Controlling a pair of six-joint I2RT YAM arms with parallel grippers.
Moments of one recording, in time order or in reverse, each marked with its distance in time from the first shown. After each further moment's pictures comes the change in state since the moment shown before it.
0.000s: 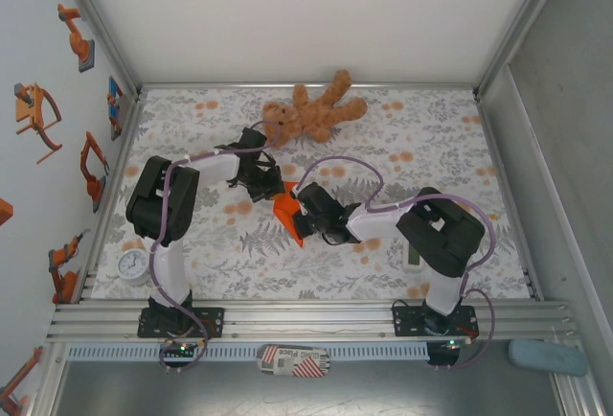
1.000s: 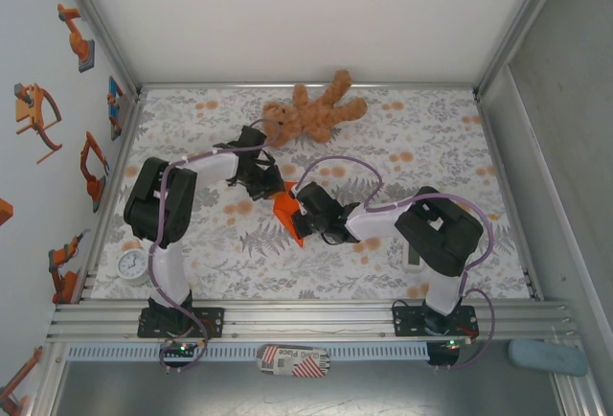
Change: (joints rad) left arm 0.009 -0.043 0.005 -0.027 -0.016 -0.008; right arm 0.000 0.011 0.008 0.000 -0.004 0.000
